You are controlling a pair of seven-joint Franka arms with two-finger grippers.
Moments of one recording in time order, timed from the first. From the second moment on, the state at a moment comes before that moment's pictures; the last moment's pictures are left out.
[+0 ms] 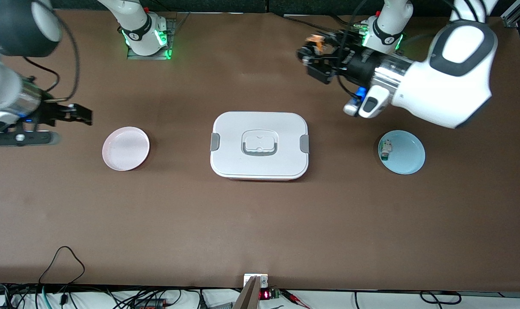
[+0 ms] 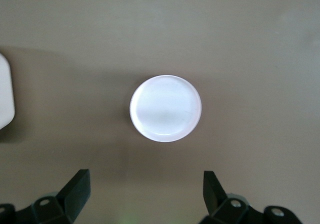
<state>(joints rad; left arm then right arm) 0.10 0.28 -0.49 -1.53 -1.20 1.44 -1.30 0.10 0.18 0.04 -1.53 -0.07 1.56 0.04</state>
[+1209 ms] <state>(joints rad) -0.11 0.37 -0.48 -1.52 -1.40 1.88 -1.39 0.05 0.20 0.00 -1.64 1.03 1.57 -0.09</state>
